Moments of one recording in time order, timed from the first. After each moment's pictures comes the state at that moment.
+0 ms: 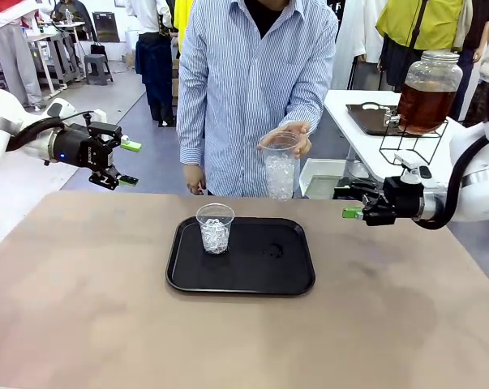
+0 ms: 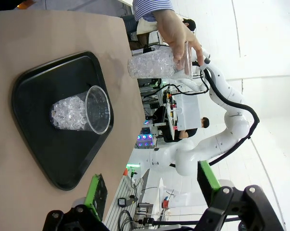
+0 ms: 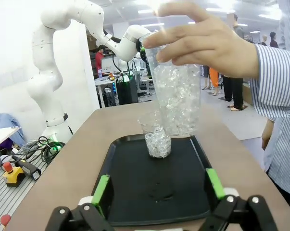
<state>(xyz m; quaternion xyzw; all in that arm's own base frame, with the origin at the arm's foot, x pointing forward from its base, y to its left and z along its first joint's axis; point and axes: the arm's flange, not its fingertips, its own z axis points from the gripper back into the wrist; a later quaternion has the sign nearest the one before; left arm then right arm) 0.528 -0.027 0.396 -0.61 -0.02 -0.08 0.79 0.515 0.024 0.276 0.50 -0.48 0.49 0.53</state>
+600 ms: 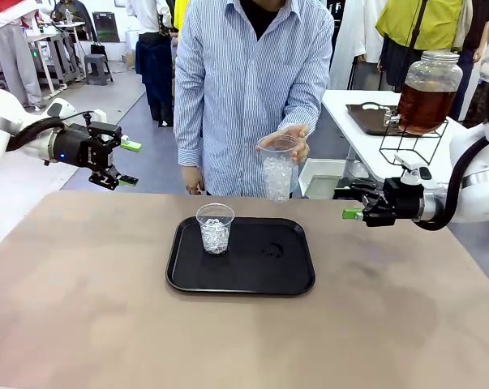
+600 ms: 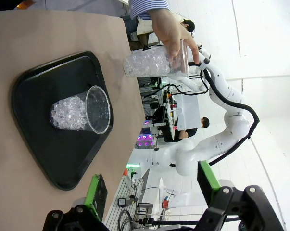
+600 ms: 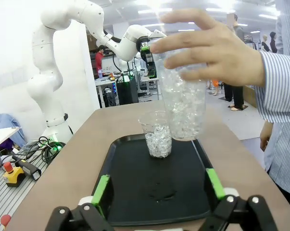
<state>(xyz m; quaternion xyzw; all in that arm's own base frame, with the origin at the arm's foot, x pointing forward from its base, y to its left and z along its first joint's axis) 0.528 -0.027 0.396 -0.61 -0.02 -0.08 0.79 0.515 0.025 0.275 0.50 -0.47 0.49 0.53</state>
